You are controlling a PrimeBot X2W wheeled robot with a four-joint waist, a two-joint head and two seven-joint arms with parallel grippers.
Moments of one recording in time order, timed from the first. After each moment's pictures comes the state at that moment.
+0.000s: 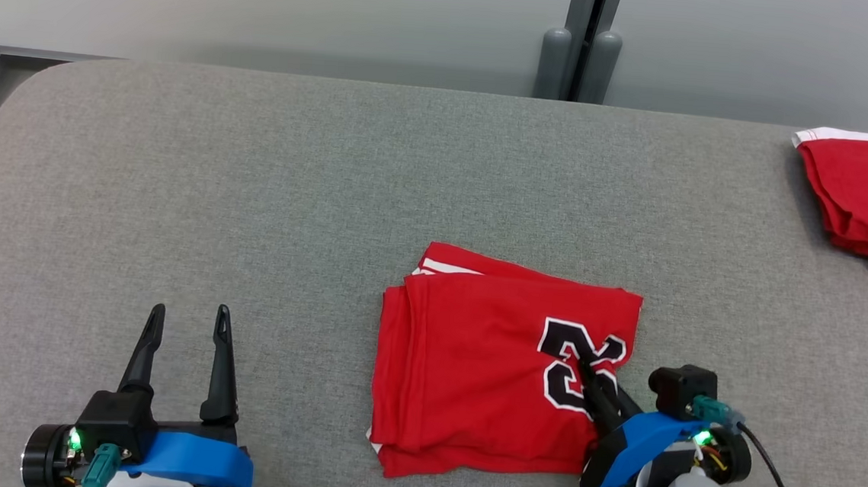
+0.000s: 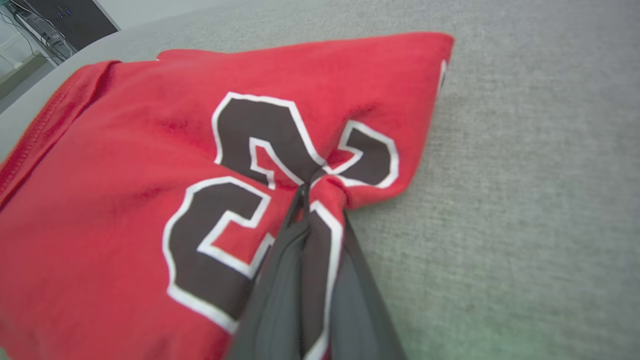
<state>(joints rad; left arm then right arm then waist) -0.04 0.07 -0.04 0.23 -0.11 -0.03 -0.26 -0.40 -0.05 0.29 0.86 0.35 0.13 -0.22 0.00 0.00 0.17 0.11</state>
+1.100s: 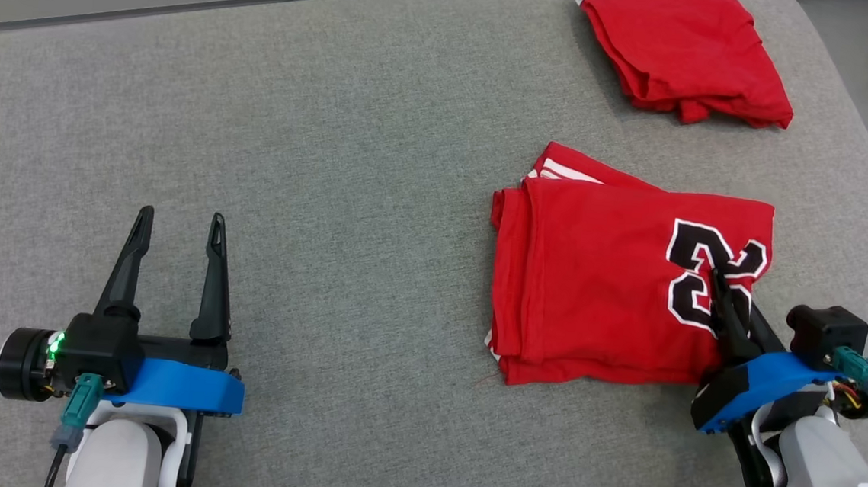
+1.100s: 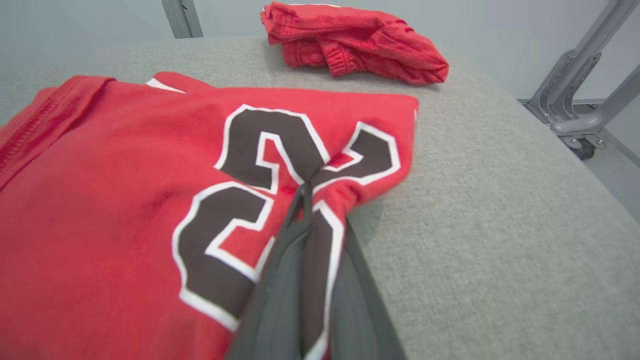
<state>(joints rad) -0.19 0.11 -0.04 0.18 -0.07 -0.07 -0.26 -0.42 -0.20 0.10 0.66 0.25 0.13 -0.26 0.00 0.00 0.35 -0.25</state>
